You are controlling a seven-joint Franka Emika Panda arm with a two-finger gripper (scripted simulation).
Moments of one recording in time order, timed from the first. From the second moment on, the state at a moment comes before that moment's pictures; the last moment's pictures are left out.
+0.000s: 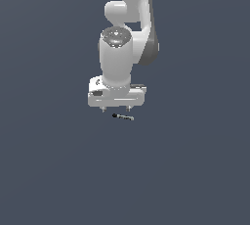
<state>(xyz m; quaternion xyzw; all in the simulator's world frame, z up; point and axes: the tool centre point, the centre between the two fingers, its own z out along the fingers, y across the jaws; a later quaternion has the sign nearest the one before) 0.015 -0.034 0.185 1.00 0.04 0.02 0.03</state>
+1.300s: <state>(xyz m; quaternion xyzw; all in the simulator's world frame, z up) -0.009 -0.032 0.129 0.96 0.29 0.00 0.03</state>
